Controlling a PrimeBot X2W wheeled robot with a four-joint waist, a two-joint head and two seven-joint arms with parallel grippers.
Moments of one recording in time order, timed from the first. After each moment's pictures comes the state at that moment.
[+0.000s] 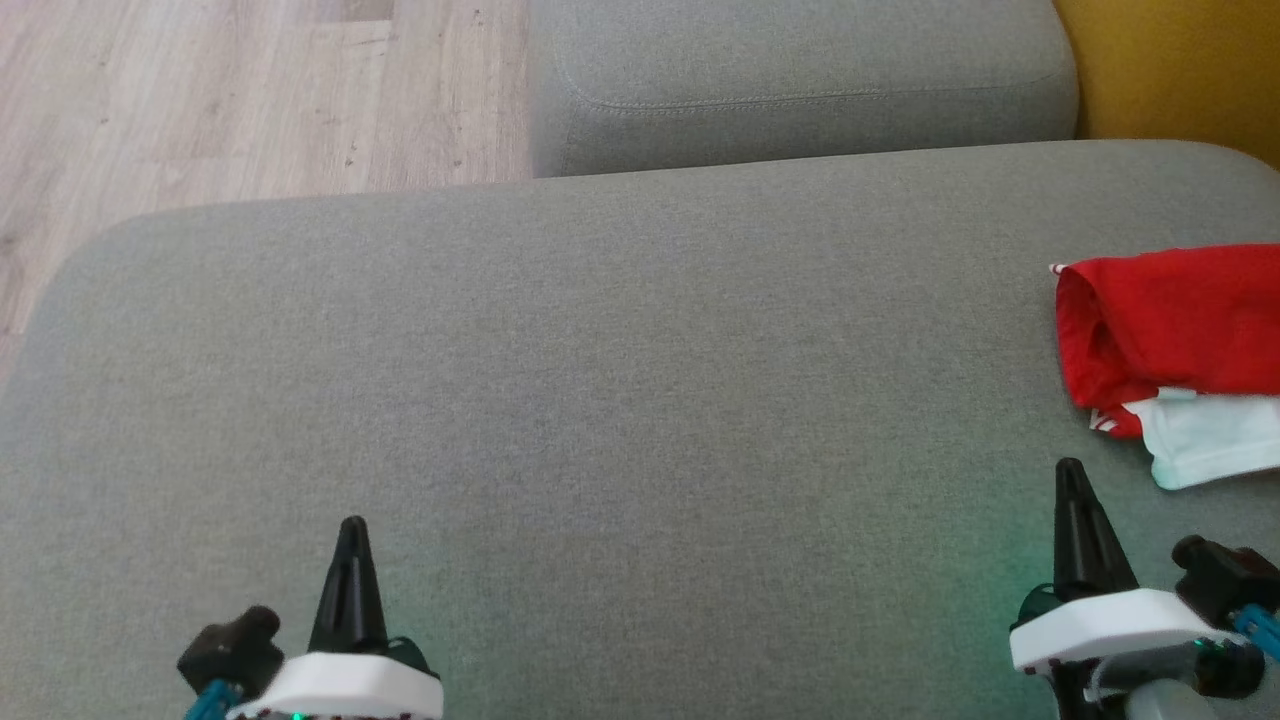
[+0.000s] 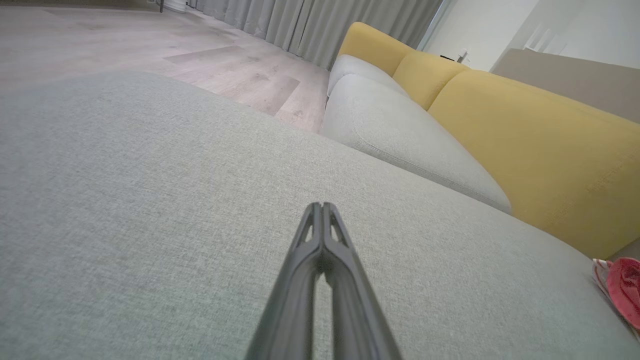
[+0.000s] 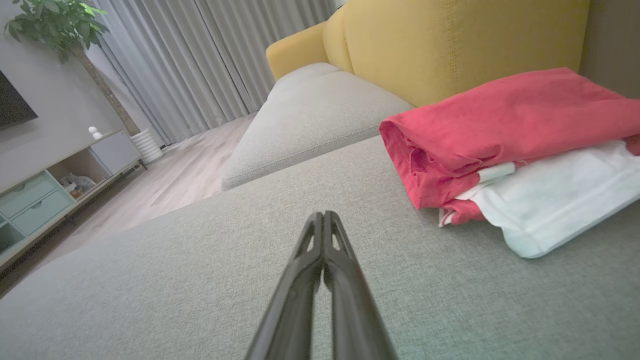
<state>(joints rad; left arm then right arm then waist) 0.01 0.05 -0.15 0.35 -0.52 -0.04 -0.21 0.01 -0.04 -0.05 0.34 0.33 0.13 -0.20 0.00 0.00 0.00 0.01</state>
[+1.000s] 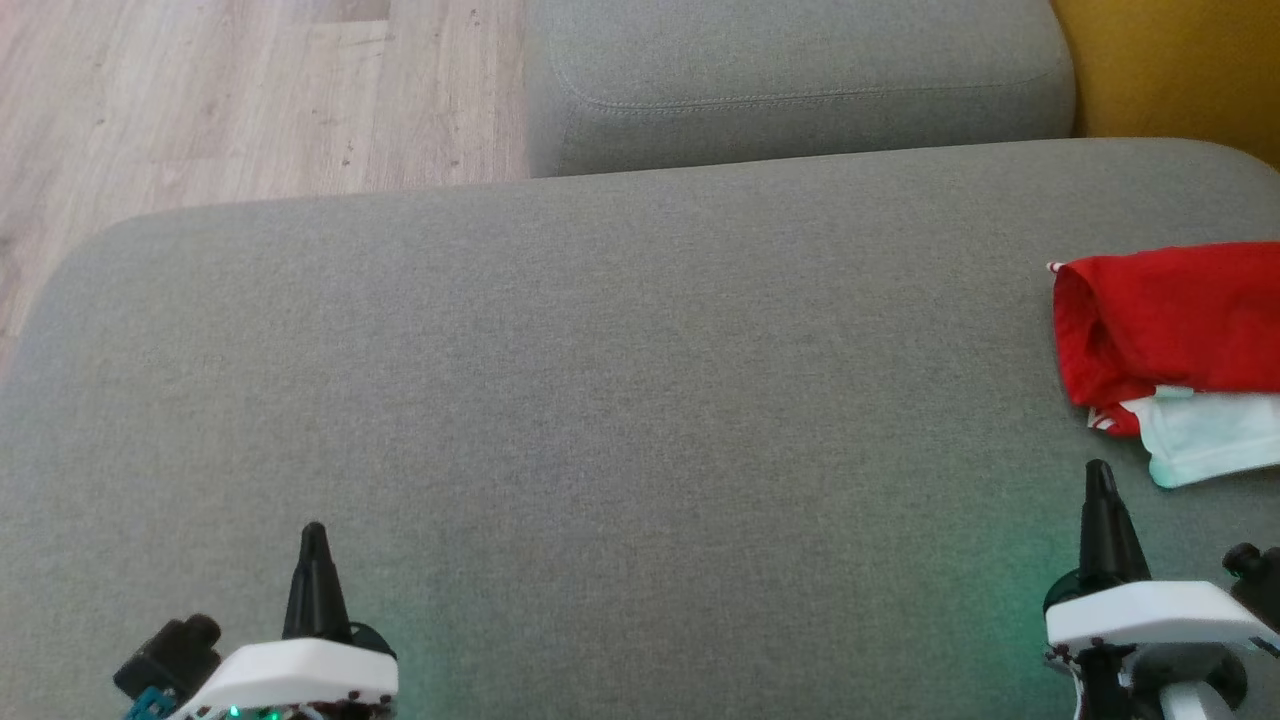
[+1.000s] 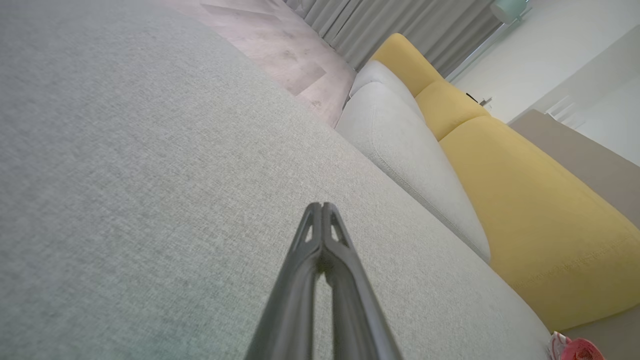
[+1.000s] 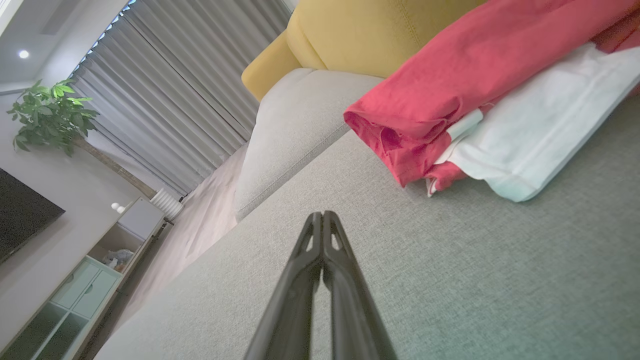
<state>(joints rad) 0.00 0.05 -0.09 0.34 -0.82 -0.06 -0.12 0.01 -0.04 -0.07 0.32 0.68 0.13 -0.12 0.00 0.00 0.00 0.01</state>
